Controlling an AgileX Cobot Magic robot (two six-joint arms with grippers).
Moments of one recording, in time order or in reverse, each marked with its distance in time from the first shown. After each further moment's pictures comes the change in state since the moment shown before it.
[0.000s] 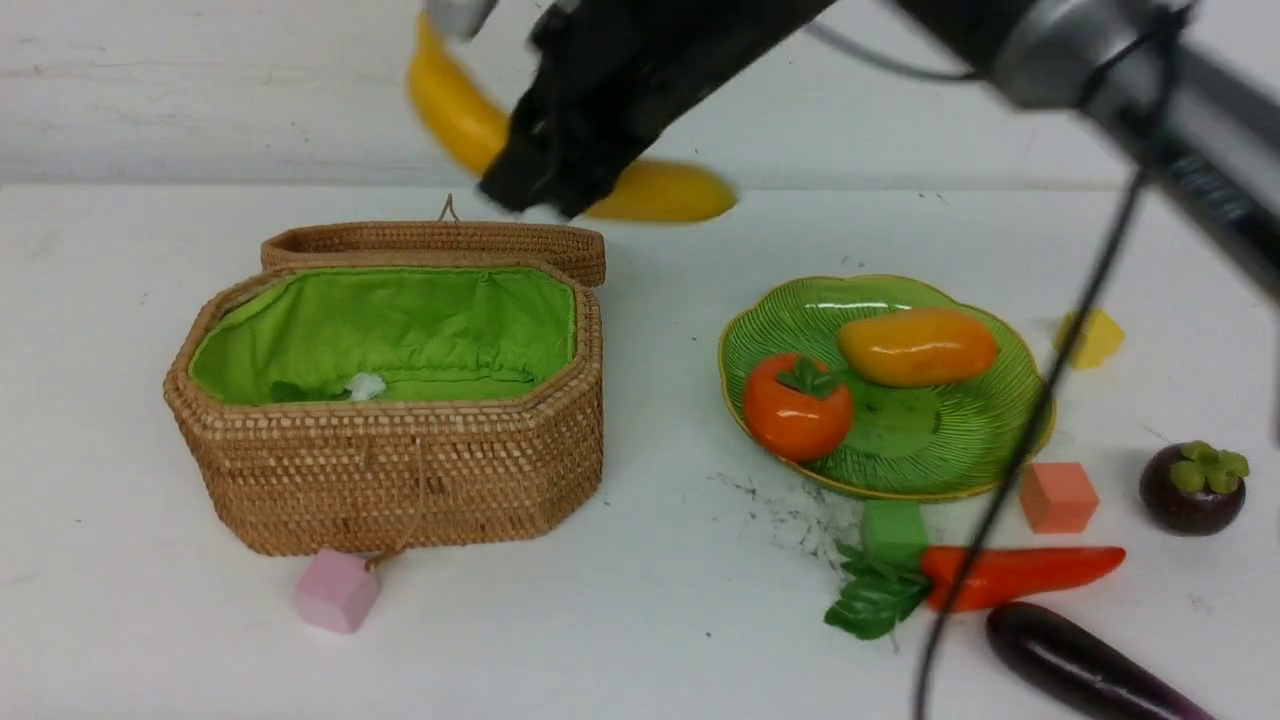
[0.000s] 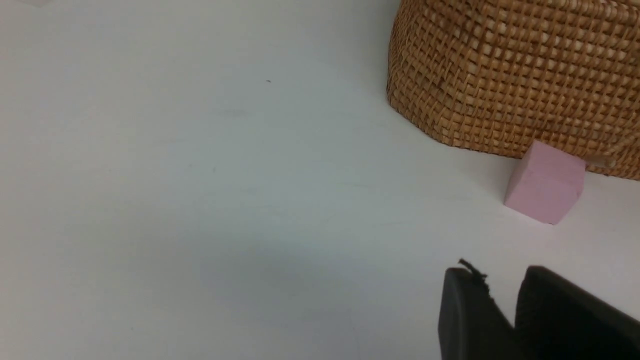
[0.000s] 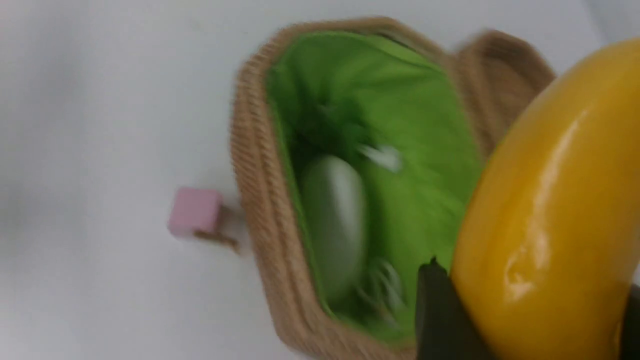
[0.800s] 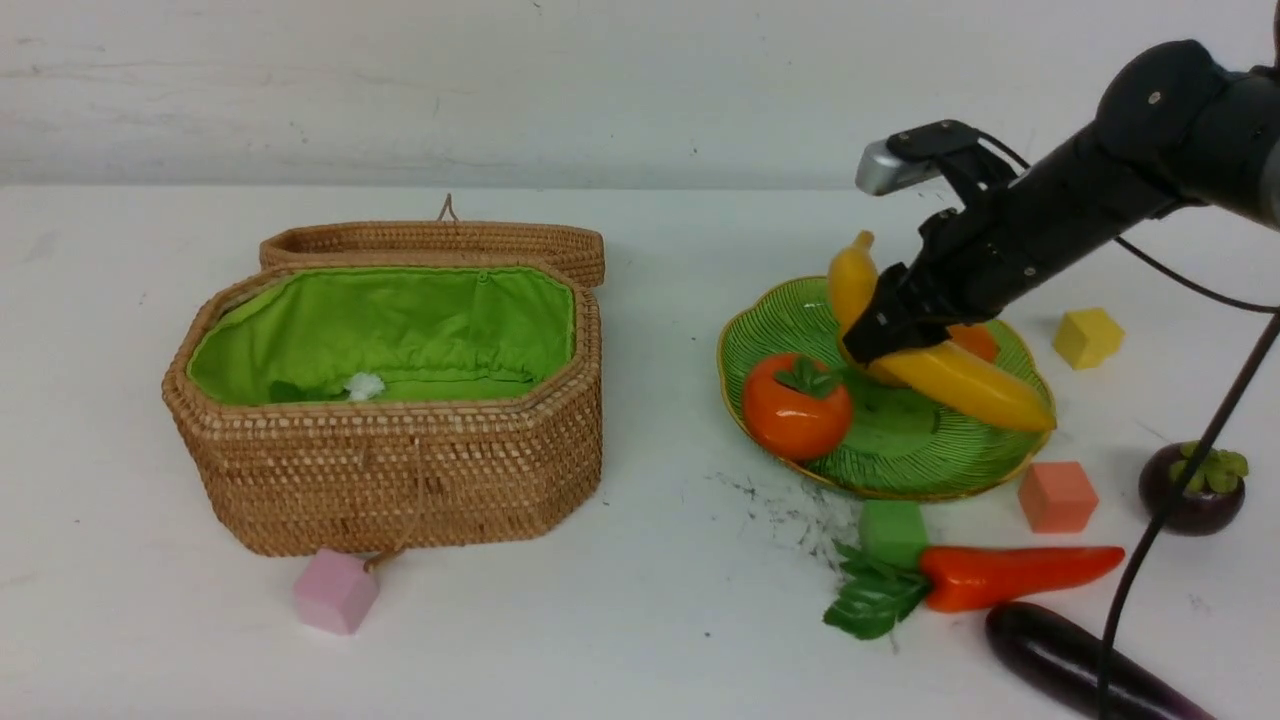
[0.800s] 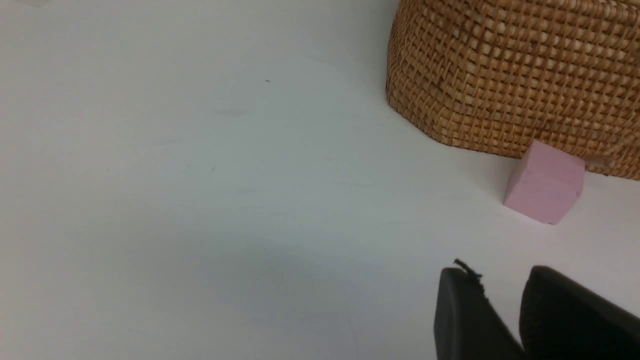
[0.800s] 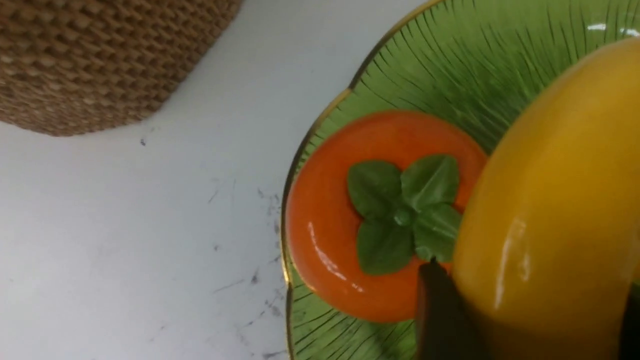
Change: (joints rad) right arm -0.408 -0.018 0.710 0.187 -0.297 -0.032; left arm 0.000 0.000 0.000 0.000 0.000 0.000
